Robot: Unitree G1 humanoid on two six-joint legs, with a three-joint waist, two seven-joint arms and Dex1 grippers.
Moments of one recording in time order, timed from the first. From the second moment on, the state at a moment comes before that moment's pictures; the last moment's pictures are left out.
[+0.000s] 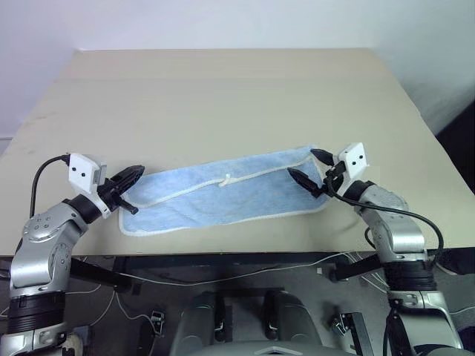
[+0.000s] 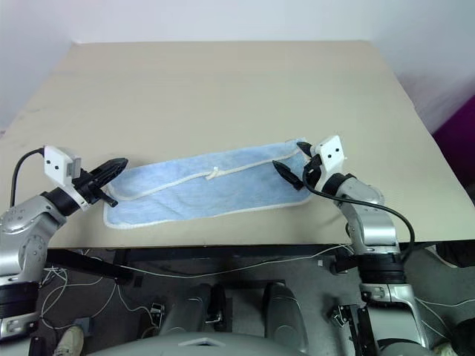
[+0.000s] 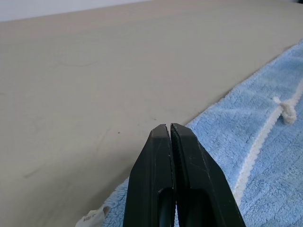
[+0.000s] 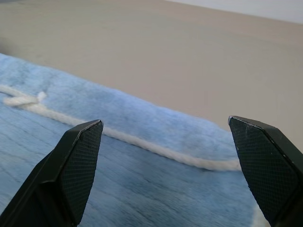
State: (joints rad) left arm -0.14 0.63 0.33 -0.06 -0.47 0.31 -0.74; right arm -0.36 -0.44 -0.09 0.09 0.29 0.21 0.71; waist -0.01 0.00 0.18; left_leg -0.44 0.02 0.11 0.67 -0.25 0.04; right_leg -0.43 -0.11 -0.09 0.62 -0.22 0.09
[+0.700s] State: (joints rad) left arm -0.18 0.60 0.29 -0.05 -0.46 0.32 -0.71; right arm -0.35 -0.45 -0.11 0.11 0.29 0.16 0.70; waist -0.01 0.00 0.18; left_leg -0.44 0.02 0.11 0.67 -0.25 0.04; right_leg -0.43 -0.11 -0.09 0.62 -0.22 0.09
